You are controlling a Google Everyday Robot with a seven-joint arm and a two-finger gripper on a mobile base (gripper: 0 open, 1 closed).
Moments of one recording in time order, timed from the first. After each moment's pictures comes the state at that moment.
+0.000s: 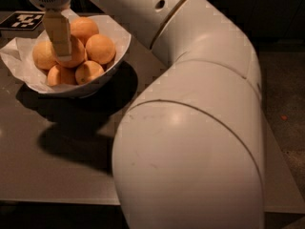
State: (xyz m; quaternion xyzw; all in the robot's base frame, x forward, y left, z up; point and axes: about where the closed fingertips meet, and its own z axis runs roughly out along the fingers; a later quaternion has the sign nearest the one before) arm 0.622 0.208 0.984 -0.76 0.62 -0.09 0.15
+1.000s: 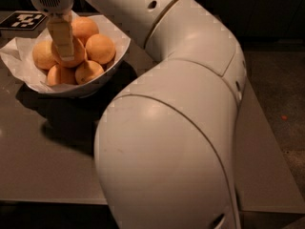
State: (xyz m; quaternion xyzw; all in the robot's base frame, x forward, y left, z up) arm 0.632 0.216 0.964 -0.77 0.61 -0.08 0.13
